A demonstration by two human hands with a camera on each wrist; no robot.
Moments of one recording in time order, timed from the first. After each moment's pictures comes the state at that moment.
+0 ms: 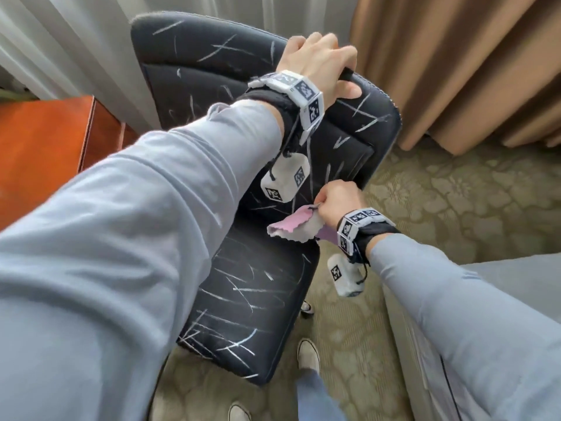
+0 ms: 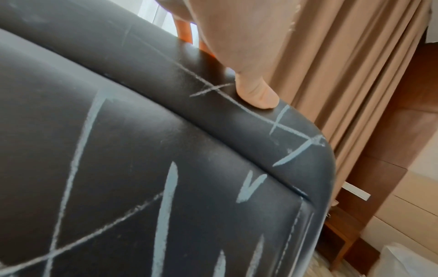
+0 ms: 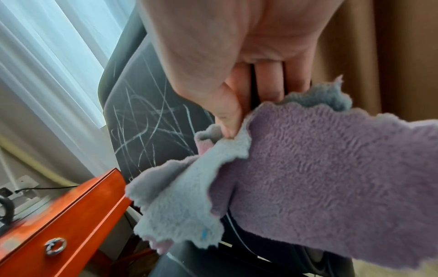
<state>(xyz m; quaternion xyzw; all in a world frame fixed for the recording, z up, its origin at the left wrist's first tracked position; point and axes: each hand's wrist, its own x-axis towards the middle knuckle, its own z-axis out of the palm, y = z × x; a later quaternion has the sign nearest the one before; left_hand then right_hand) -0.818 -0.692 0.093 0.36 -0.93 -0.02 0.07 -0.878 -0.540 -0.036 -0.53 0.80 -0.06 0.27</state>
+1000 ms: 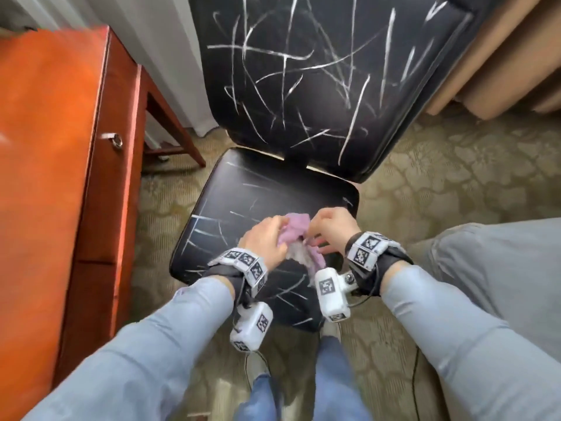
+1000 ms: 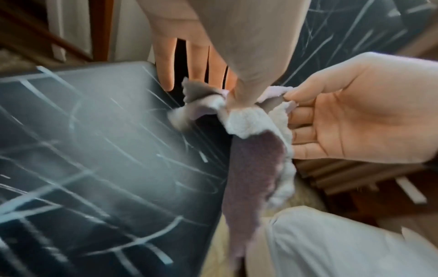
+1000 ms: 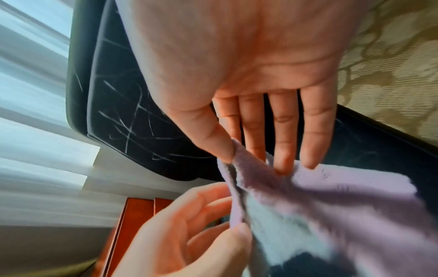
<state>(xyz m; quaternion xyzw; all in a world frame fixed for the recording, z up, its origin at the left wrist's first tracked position) -0.552 -0.468 -0.158 0.52 -0.77 -0.36 -0.07 -0.723 -0.437 -0.142 -0.27 0.76 -0.22 0.55</state>
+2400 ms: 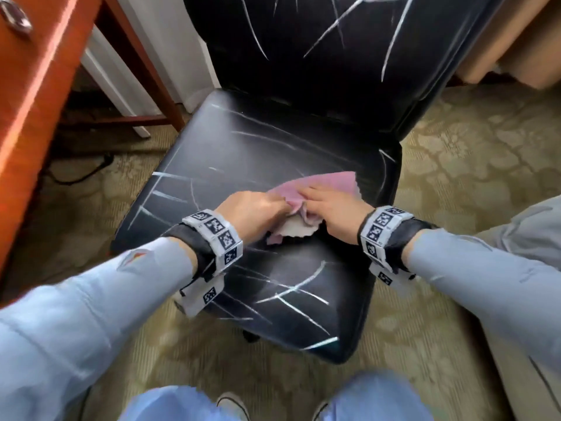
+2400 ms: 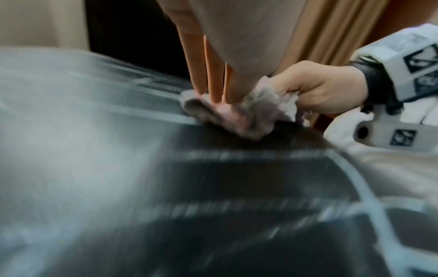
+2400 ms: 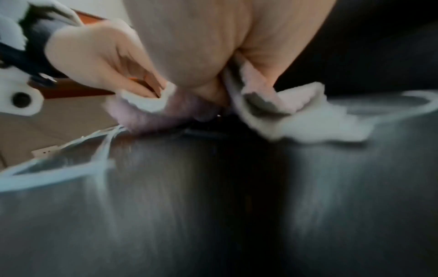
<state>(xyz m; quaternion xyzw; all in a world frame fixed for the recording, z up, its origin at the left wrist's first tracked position) -0.523 -0.498 -0.388 0.27 -0.96 -0.11 0.02 -0.739 -0.449 -0.399 -0.81 0.54 0.05 0.21</state>
